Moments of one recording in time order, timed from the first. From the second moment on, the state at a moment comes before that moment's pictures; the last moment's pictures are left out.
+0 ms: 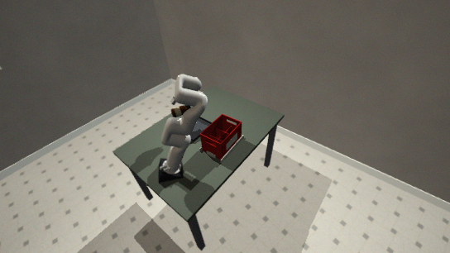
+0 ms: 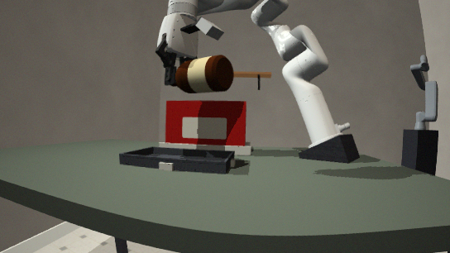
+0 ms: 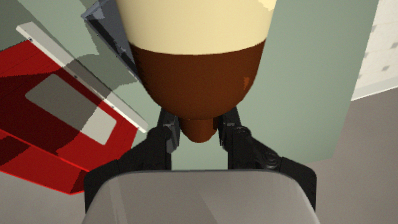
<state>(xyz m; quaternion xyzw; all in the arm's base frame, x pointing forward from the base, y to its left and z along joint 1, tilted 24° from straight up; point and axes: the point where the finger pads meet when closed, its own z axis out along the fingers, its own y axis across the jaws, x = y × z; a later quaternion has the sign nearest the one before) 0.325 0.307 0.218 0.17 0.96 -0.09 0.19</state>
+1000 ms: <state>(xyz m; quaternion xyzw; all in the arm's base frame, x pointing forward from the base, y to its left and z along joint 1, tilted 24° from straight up) 0.325 0.307 0.218 0.20 0.96 -0.08 0.20</state>
